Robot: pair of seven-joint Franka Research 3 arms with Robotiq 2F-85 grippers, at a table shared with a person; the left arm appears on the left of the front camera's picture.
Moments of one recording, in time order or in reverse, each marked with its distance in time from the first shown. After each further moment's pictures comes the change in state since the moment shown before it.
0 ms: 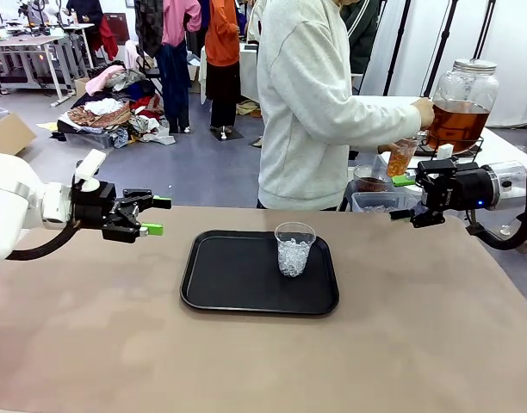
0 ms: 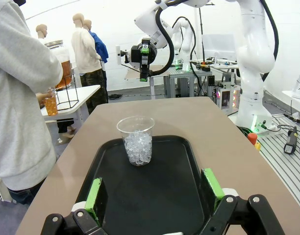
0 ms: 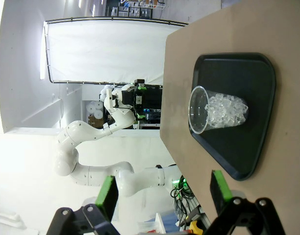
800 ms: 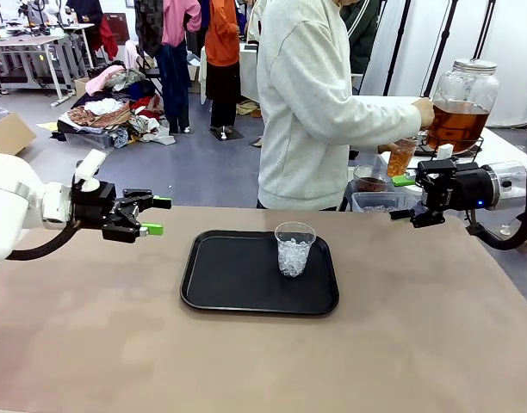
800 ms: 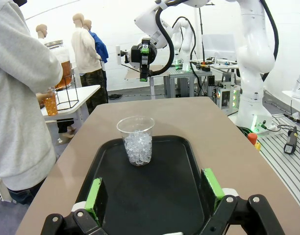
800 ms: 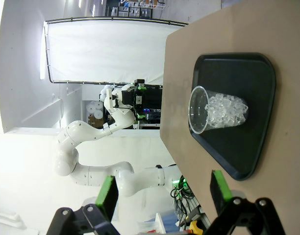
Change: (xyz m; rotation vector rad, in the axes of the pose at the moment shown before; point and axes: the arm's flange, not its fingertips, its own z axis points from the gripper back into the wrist) left arm 0.000 0.000 0.000 0.000 0.000 0.000; right arm 0.000 0.000 0.000 0.000 0.000 0.000
